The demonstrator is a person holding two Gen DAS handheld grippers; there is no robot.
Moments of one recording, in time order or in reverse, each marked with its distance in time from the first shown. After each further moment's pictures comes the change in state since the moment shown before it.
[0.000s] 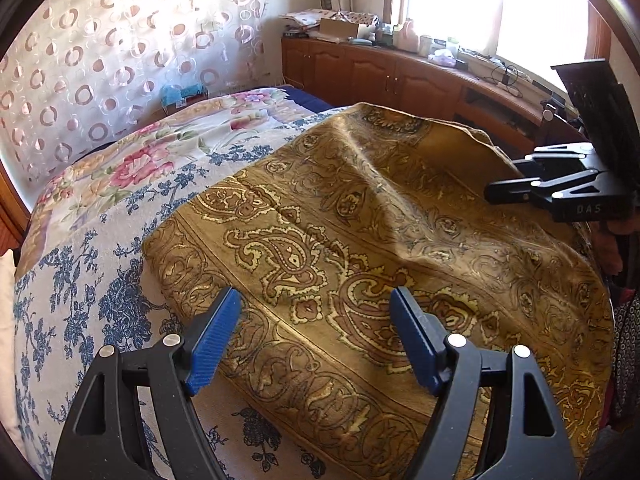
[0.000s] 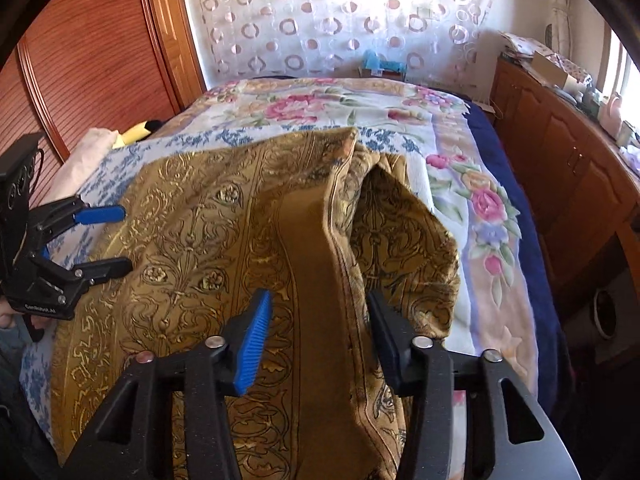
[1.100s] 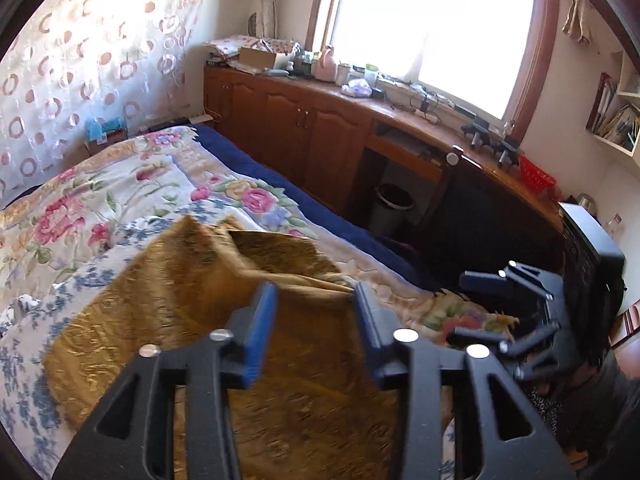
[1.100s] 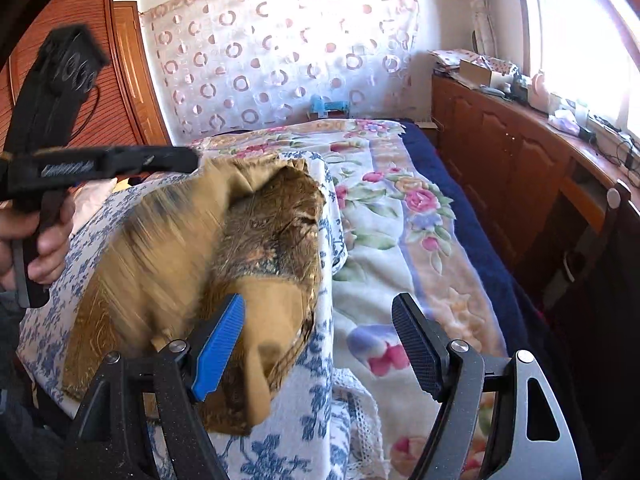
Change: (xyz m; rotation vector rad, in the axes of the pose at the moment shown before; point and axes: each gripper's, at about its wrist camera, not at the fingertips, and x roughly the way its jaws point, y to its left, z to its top) left arm -0.042 -0.106 0.096 0.050 -0.069 -0.273; right arm -0.112 -0.029 -0.117 0.161 -0.206 -0.078
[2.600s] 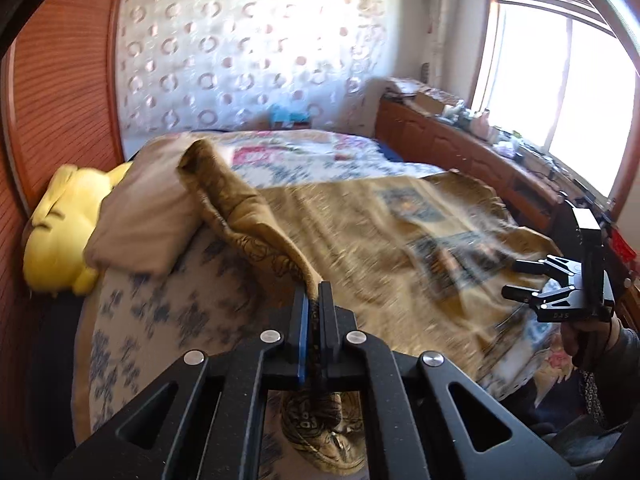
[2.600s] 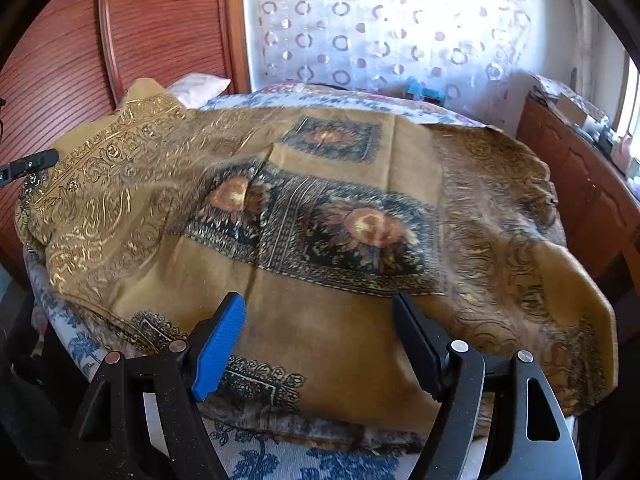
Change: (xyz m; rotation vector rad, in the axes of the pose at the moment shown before) left arm -0.231 0.096 -0.248 -0.322 -0.175 0.452; right arm 0.083 0.164 -0.043 -0.255 0.083 0.127
